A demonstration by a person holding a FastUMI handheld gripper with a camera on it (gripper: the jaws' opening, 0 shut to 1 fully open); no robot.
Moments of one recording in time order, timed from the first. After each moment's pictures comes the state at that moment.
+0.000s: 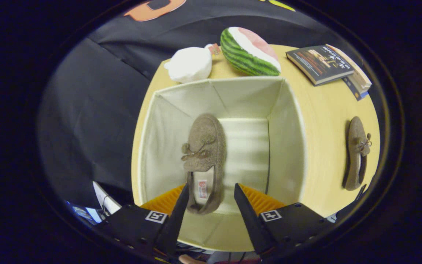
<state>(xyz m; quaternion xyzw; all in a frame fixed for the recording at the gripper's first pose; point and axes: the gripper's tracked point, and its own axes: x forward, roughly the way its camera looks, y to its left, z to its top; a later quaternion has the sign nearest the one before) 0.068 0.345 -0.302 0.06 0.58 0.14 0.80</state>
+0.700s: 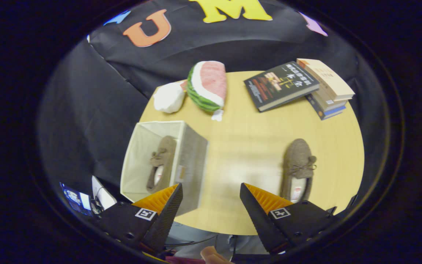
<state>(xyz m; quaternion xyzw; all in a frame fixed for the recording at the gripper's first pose) 0.081 0.106 -0.255 0.05 0.52 0.11 0.84</state>
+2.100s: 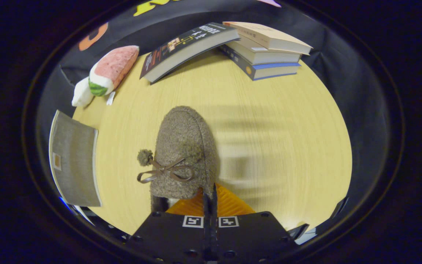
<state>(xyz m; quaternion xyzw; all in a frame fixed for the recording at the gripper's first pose) 0.125 -0.084 -0.407 0.04 0.56 -0.01 0.83</state>
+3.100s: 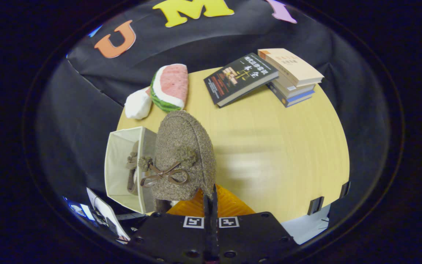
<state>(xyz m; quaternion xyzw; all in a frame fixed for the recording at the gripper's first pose) 0.075 0.097 -0.219 0.07 0.53 0.07 0.84</state>
